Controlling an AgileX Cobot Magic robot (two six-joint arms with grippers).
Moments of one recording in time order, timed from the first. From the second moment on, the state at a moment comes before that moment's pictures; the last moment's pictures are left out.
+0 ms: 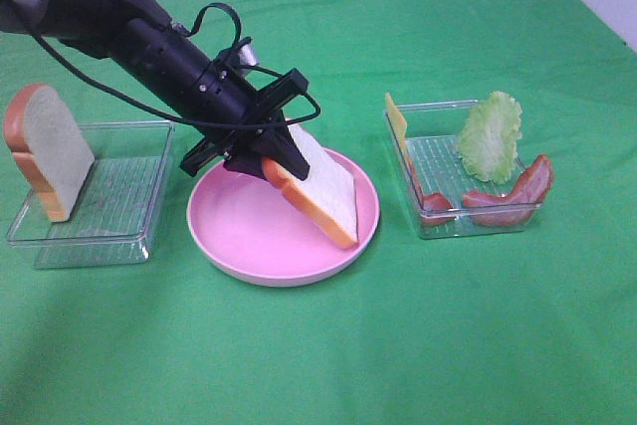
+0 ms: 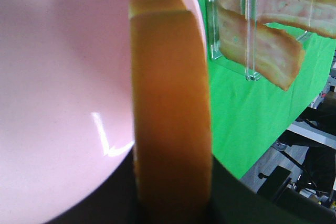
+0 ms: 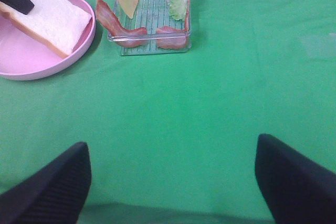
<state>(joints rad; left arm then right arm) -0.35 2.24 -1.61 -0.89 1.01 0.19 0.06 0.00 -0.46 0.09 1.11 -0.04</state>
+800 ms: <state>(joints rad) -0.35 2.24 -1.61 -0.83 1.02 0.15 0.06 0.00 -0.46 0.09 1.11 -0.04</state>
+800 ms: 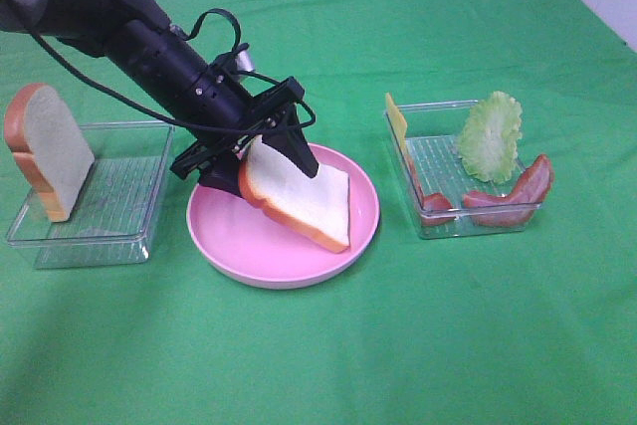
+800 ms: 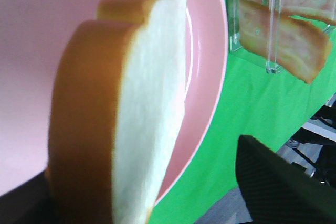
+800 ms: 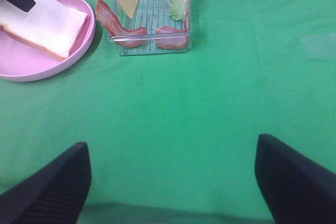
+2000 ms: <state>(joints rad) -0.19 1.76 -1.63 0.02 1.21 -0.12 0.06 0.00 -0.46 0.09 1.11 -0.04</state>
